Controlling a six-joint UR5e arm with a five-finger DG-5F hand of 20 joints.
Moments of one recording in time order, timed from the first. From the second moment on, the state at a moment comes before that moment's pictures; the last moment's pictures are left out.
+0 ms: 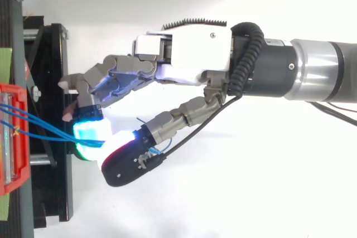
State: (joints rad) arm 0.08 -2.37 -1.18 -2.65 -1.45 -0.06
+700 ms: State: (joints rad) arm 0.08 -2.37 -1.18 -2.65 -1.45 -0.05
